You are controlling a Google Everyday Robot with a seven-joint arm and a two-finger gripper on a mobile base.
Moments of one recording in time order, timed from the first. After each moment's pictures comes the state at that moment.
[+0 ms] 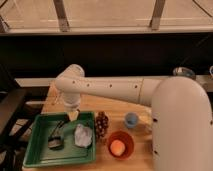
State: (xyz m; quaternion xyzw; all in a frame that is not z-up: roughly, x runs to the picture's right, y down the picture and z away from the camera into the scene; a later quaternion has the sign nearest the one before) arm -0.163 0.140 0.745 -0.34 -0.17 -0.18 0.91
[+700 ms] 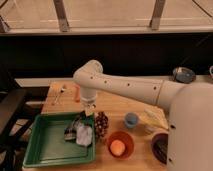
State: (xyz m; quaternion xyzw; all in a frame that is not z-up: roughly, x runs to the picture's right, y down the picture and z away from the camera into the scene) arm -0.096 0.106 0.759 -0.33 -0.12 -0.14 0.92
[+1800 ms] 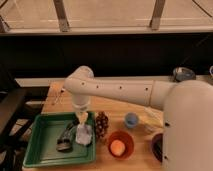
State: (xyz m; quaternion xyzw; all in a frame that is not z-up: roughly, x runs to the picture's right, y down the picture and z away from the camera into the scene) arm -0.108 0.147 0.744 -0.36 -0.14 -0.17 0.91
